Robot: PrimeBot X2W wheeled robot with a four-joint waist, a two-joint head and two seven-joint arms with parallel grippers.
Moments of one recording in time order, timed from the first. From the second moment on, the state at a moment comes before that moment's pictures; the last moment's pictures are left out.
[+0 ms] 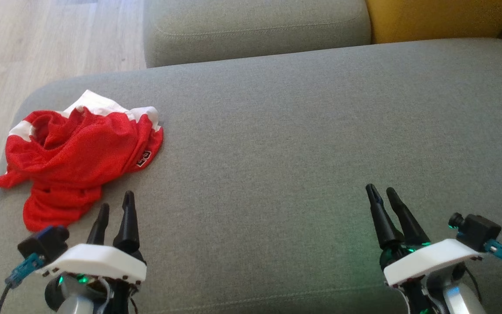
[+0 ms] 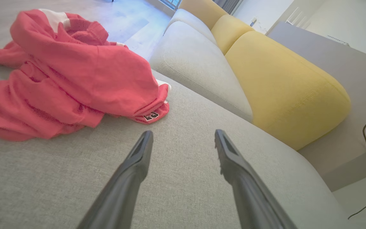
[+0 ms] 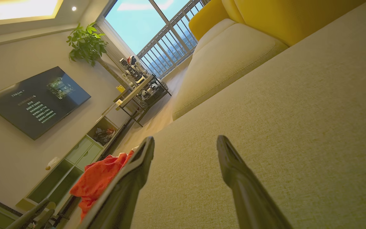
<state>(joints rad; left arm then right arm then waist) 0.03 0.12 -0.18 0.09 -0.73 0.13 -0.08 -0.01 -0.03 0.08 0.19 0.73 0.13 -0.09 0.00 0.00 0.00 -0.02</state>
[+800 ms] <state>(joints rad) 0.04 0.15 -0.24 0.01 -0.48 0.15 -0.15 -0.03 -0.04 0.11 0.22 0.51 0.13 -0.15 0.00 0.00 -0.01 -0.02</state>
